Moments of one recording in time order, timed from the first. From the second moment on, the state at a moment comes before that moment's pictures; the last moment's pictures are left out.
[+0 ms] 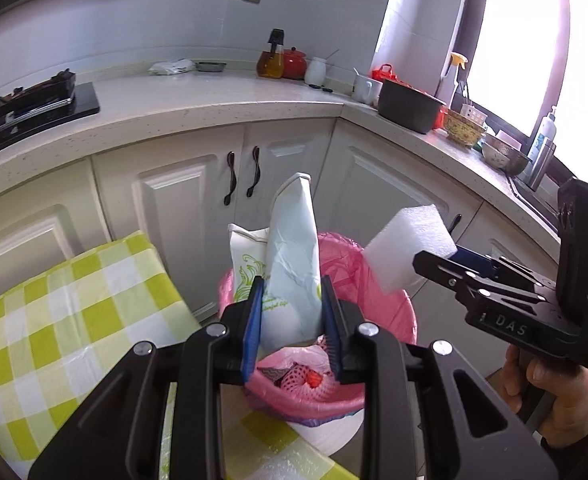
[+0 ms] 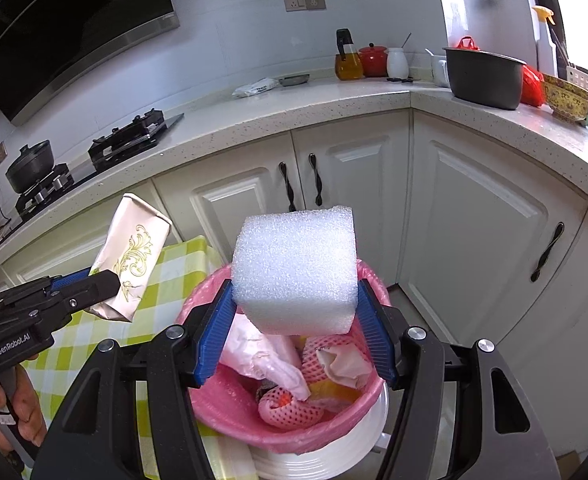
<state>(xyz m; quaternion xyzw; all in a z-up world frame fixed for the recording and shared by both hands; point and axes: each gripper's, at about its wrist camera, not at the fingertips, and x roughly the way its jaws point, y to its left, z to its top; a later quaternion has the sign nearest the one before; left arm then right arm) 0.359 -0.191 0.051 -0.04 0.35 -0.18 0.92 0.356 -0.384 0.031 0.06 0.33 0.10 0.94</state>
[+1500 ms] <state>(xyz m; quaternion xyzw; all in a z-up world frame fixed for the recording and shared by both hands) 0.279 -0.152 0.032 -0.04 0.35 -0.16 0.92 0.251 -0.390 0.011 0.06 0.29 0.06 0.95</state>
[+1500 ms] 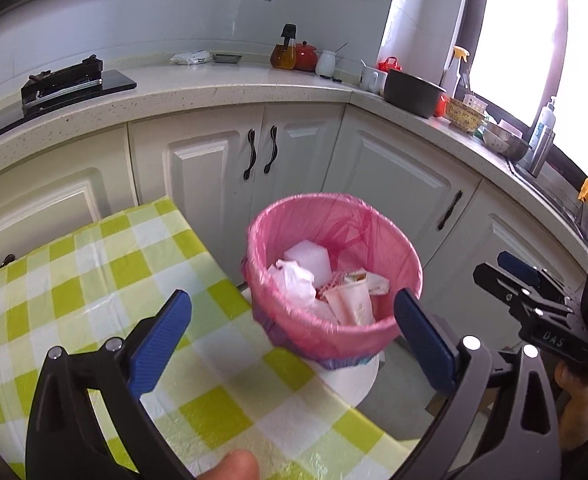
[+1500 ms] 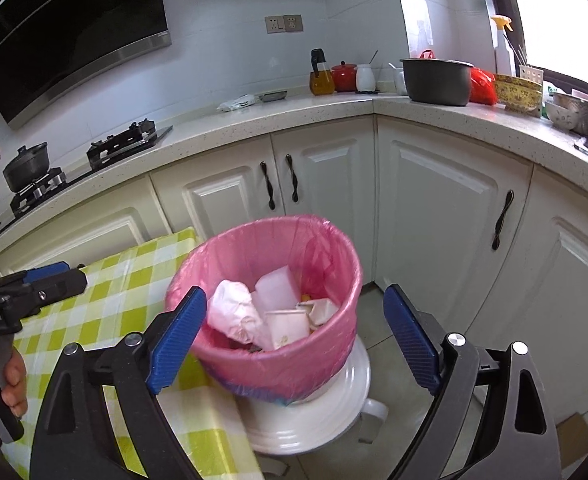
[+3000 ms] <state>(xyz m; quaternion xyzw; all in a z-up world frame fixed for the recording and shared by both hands) 0.243 -0.150 0.022 -0.01 0.33 -0.16 0.93 0.223 -0.364 0.004 0.04 0.29 0.10 0.95</state>
